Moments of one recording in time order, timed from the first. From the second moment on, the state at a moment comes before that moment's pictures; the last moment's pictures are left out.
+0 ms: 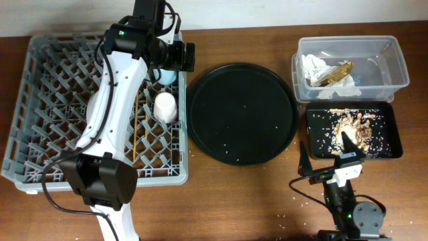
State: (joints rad) left arm -0.24 2.05 2.18 -1.16 0.13 -0.10; right arm -0.10 0.07 0.07 0.11 -0.26 -0.09
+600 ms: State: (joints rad) left arm -0.24 2.05 2.18 -1.16 0.13 -0.10; right arm -0.10 0.01 0.01 -0.06 -0.14 -0.09
